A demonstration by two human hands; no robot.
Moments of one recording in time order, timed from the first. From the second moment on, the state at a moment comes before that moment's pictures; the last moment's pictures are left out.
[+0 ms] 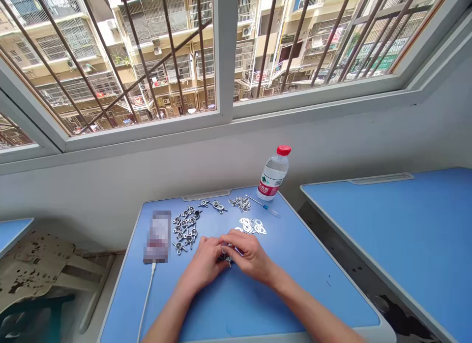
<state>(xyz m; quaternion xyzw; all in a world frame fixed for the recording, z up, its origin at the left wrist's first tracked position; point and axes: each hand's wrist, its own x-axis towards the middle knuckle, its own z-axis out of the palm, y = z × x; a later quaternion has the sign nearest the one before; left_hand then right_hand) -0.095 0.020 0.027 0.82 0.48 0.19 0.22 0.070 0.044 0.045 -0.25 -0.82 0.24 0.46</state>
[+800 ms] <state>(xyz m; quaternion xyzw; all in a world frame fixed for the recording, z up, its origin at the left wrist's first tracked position) -0.095 0.110 0.034 0.76 0.62 0.19 0.08 0.100 0.082 0.048 -0.40 -0.45 0.42 0.68</state>
